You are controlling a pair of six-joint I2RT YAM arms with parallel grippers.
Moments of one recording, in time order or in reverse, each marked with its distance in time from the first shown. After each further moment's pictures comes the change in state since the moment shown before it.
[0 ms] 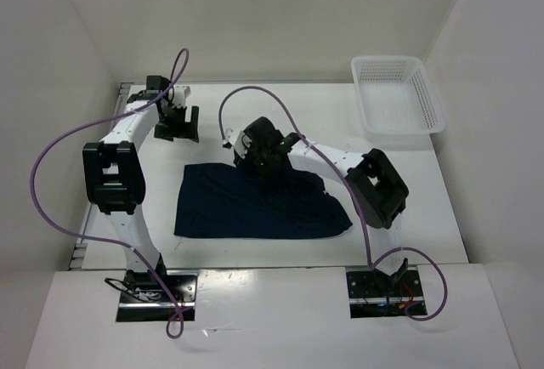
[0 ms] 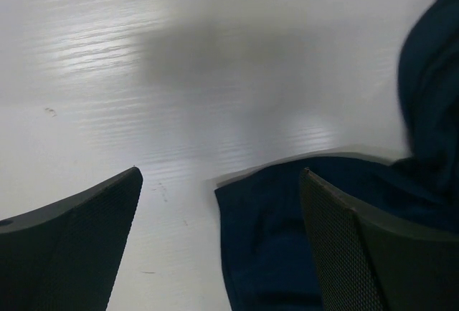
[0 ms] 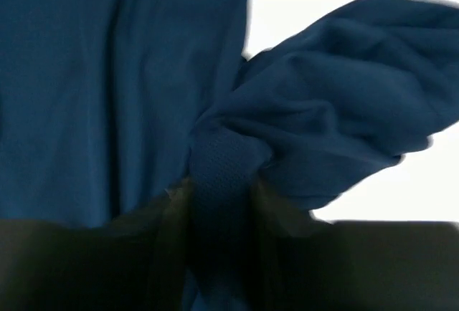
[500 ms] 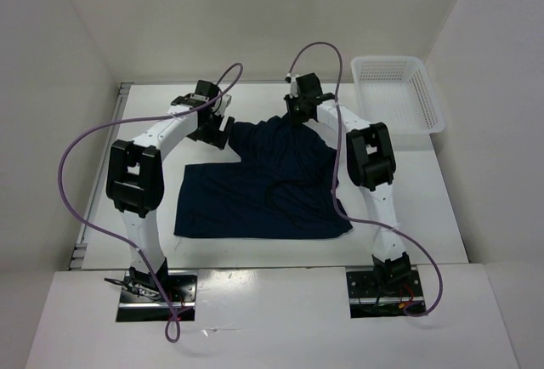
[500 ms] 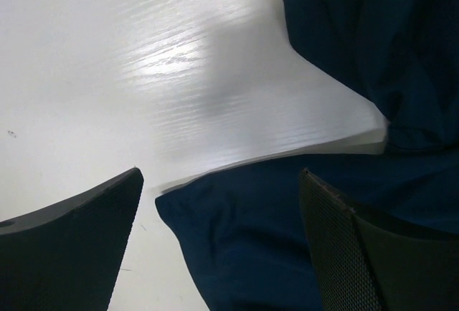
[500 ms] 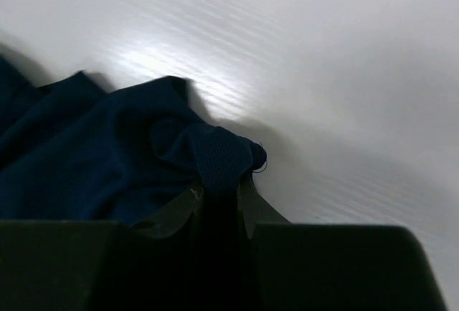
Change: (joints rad) left arm -0.292 0.015 0.010 0.003 -0.273 0.001; right arm -0.427 0.431 0.496 -0.035 0.051 0.413
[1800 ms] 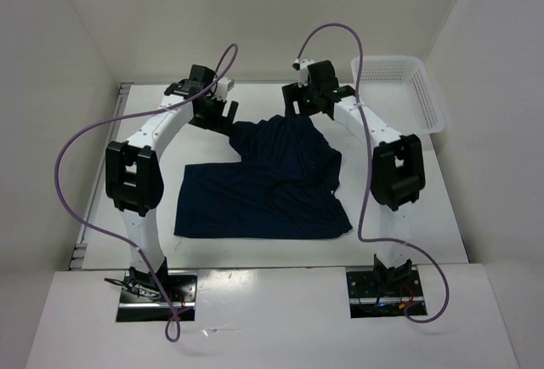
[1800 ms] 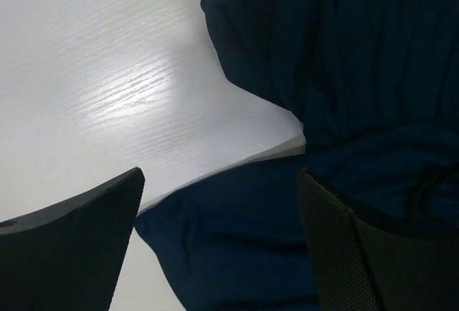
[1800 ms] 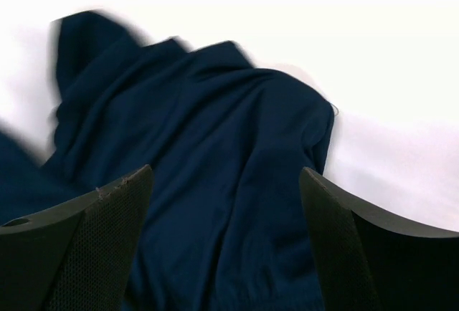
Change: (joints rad) left arm 0.021 -0.003 0.160 -0.071 0.211 0.000; right arm 0.013 -0.448 -0.246 -0.075 -0.029 -0.106
